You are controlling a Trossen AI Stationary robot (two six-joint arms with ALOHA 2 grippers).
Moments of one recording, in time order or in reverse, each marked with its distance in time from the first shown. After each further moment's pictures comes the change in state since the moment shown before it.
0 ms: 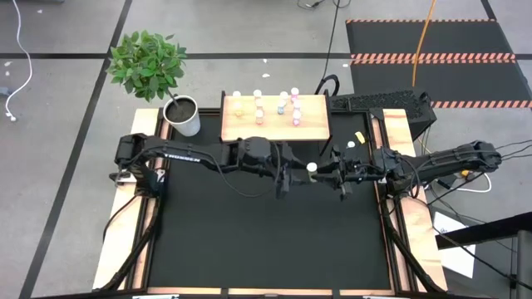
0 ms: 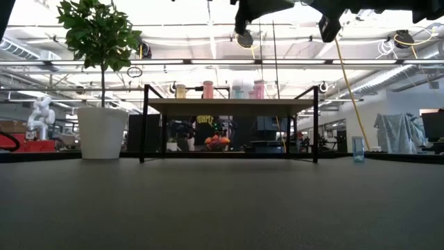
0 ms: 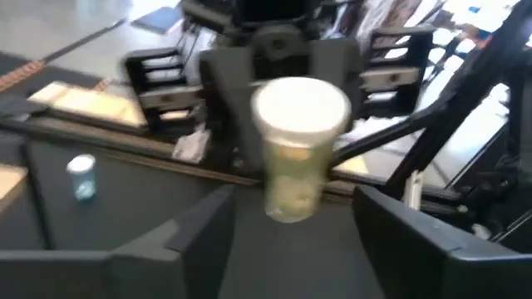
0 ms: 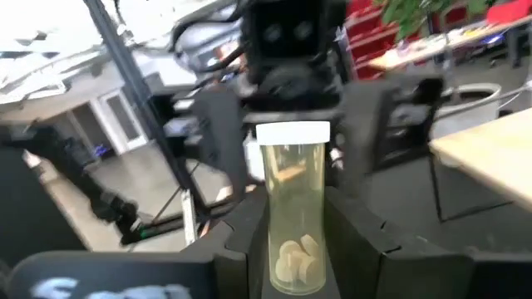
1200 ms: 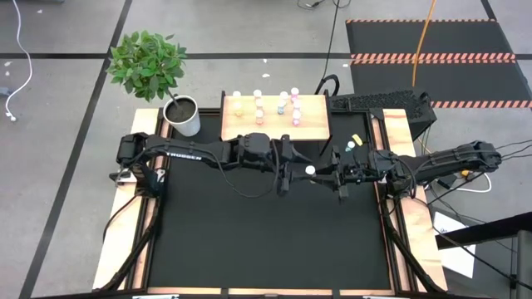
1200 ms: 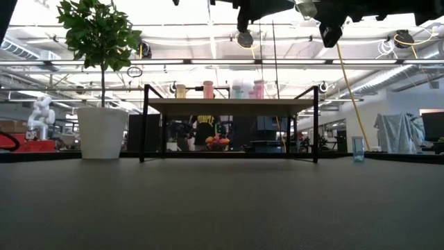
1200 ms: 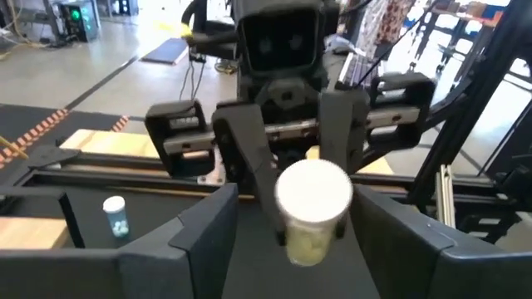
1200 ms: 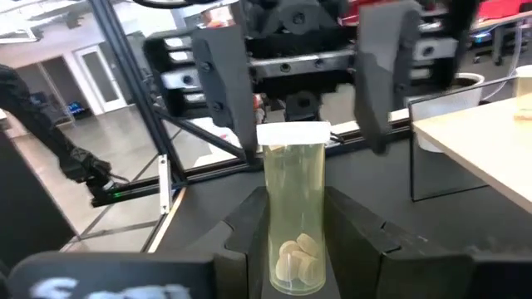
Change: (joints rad) left arm 0.023 0.004 -0.001 0.047 0.000 0.166; right arm -0.001 0.001 0.000 -0.098 0.007 -0.098
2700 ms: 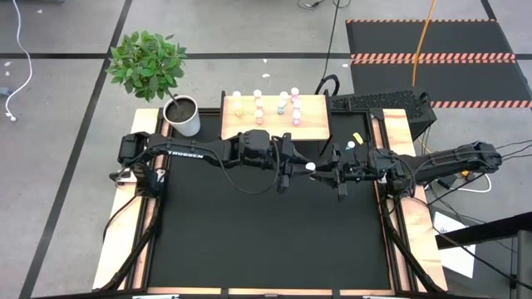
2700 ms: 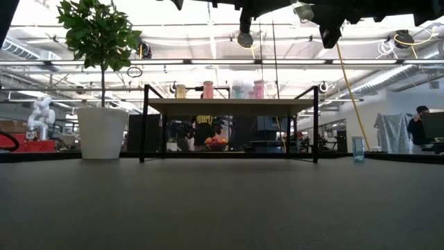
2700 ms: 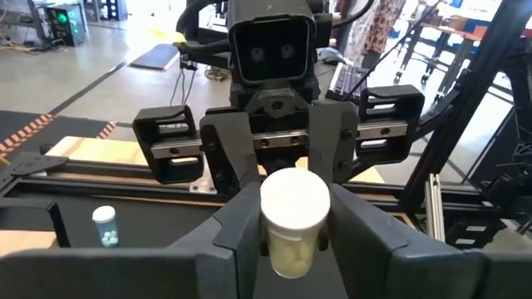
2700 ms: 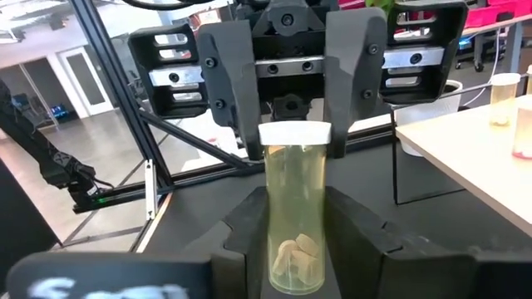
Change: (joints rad) left arm 0.025 0.010 0.000 0.045 0.056 -0.019; right arm -0.016 -0.001 0.001 -0.006 0.018 -0.014
